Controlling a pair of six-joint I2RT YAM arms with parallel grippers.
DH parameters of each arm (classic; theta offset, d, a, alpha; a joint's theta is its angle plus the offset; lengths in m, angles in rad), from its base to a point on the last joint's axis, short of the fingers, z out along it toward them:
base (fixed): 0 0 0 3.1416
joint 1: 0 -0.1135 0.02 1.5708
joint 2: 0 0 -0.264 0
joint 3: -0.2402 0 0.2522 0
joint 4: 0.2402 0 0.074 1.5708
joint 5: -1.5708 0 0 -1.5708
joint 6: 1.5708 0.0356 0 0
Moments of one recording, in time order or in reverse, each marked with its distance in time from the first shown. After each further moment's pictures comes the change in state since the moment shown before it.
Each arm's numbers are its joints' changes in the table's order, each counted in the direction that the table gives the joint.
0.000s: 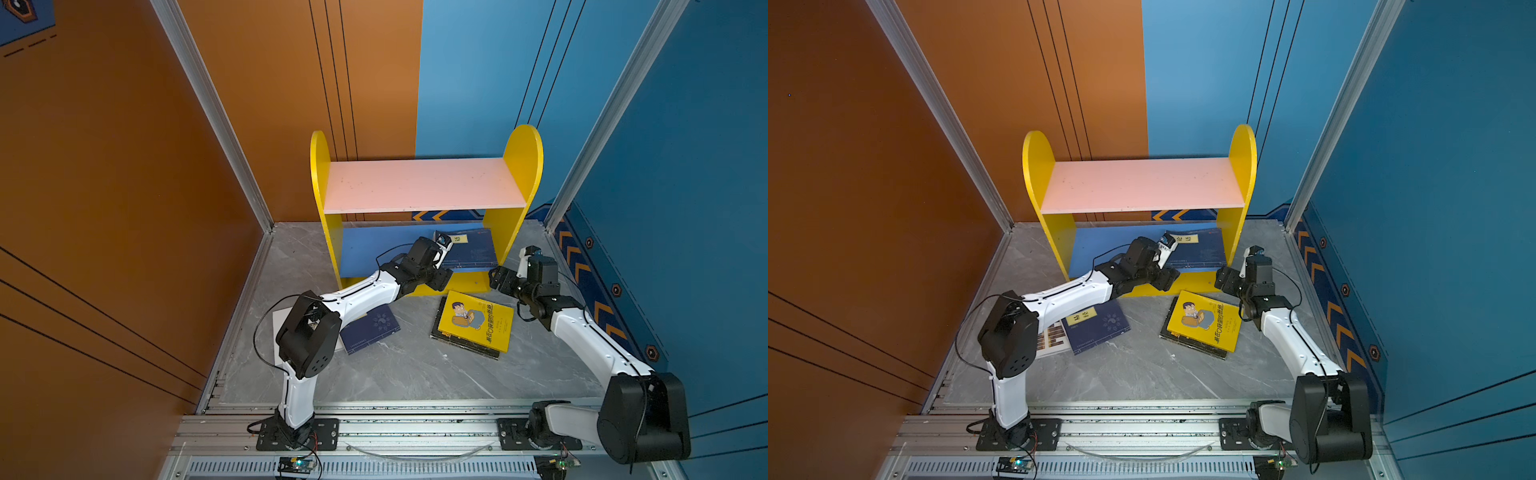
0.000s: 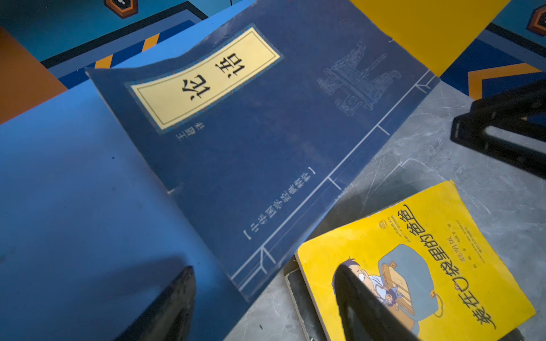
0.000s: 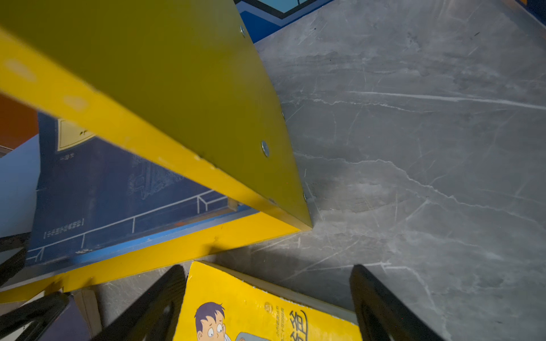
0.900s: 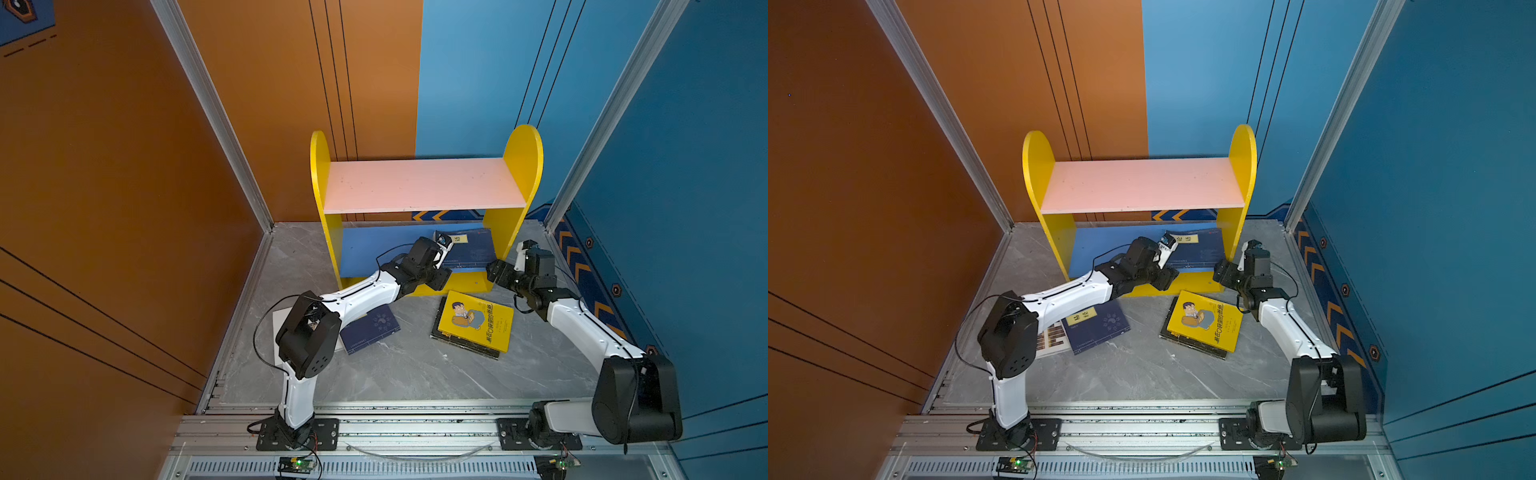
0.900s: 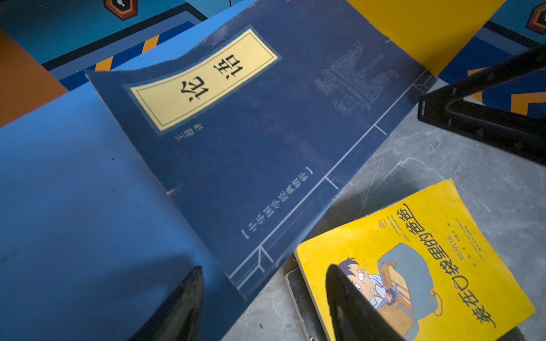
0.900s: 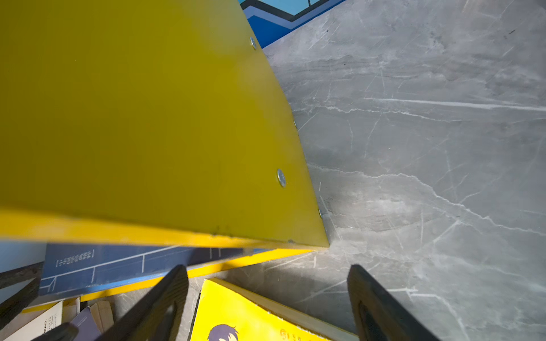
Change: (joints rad) left arm 0.006 -0.001 -0.001 0.001 0.003 0.003; right arm 0.004 0.080 -0.056 -0.030 0.033 0.031
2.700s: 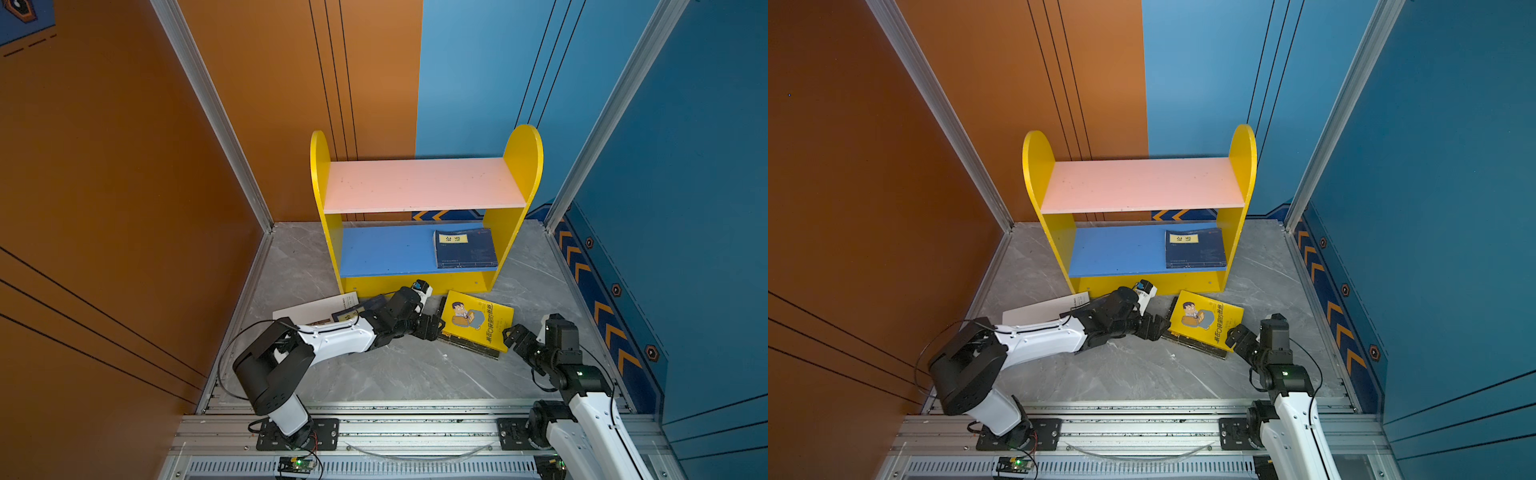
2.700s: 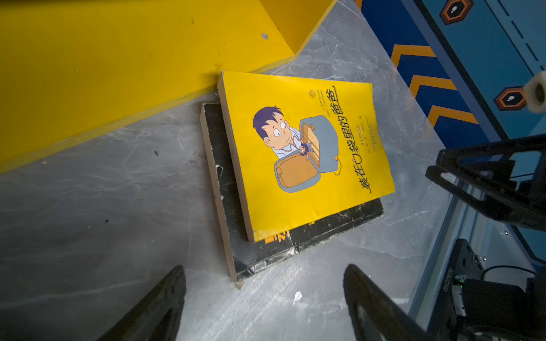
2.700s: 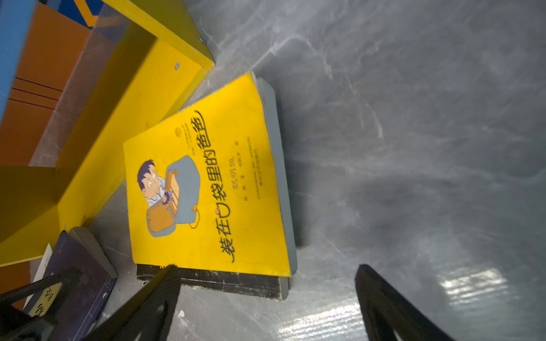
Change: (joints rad) left arm 0.098 -0.284 0.642 -0.303 -0.167 -0.449; right arm 0.076 -0.772 0.499 0.513 0.028 0.249
